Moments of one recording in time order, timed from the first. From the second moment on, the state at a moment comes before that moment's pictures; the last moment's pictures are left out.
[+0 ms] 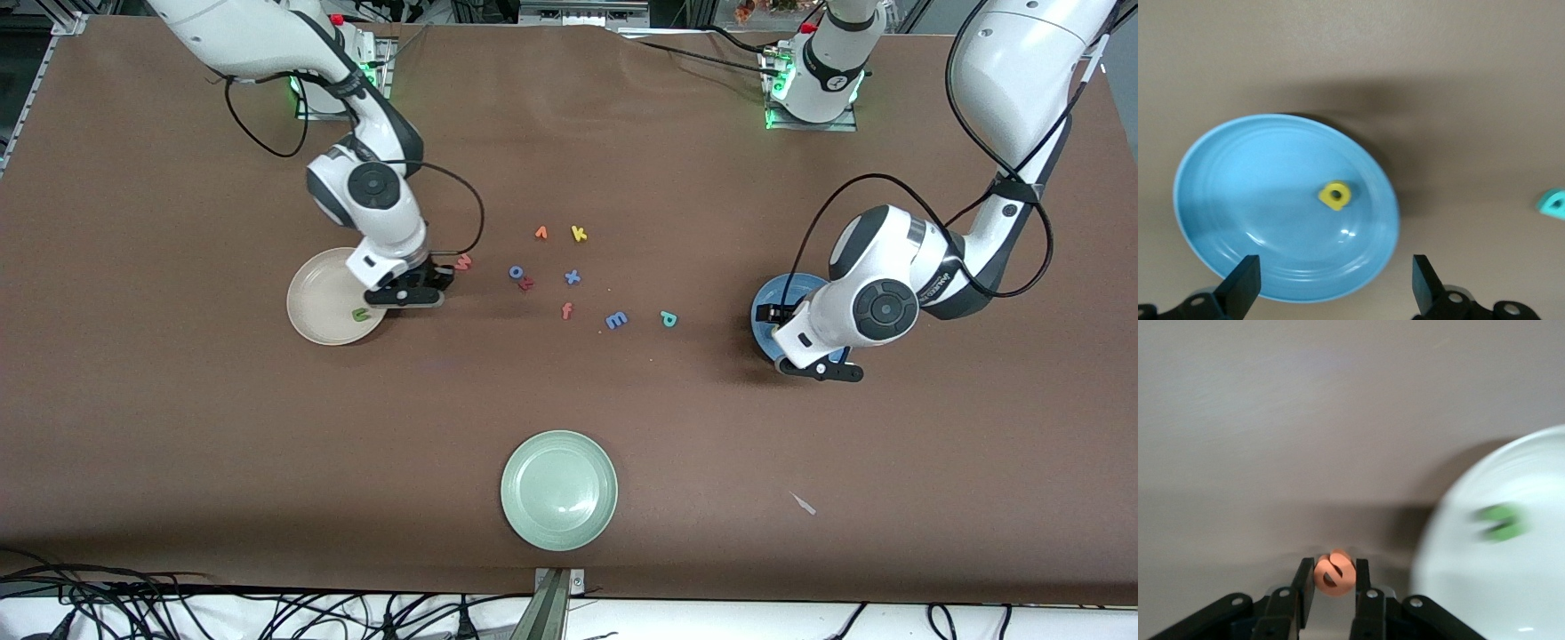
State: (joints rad) left arm 0.29 0.57 -0.61 -1.78 0.28 1.95 -0.41; right arm 0.02 0.40 0.39 -2.22 -0.51 2.57 0.71
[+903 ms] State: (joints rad) left arm 0.06 0.65 -0.64 -1.79 0.32 2.26 -1.02; right arm -0.05 0.32 0.39 -2.33 -0.51 2.58 0.64
